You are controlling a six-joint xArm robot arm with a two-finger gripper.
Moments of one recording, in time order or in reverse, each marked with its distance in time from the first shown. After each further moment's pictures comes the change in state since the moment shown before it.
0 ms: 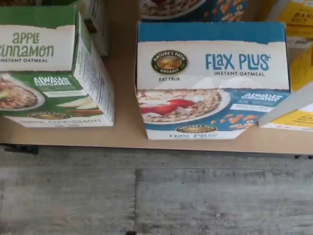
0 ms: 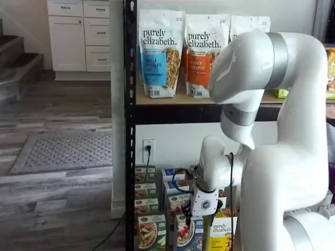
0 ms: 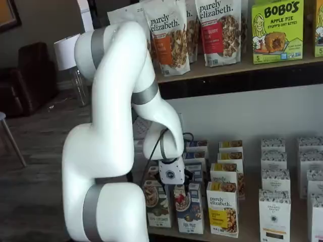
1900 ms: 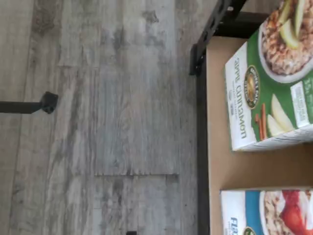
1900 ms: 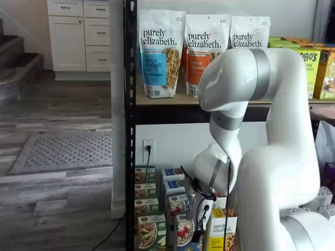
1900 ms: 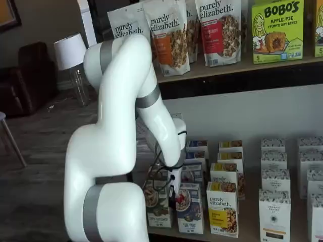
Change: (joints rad) arm 0.035 0.168 -0.208 0.784 0.188 -2.268
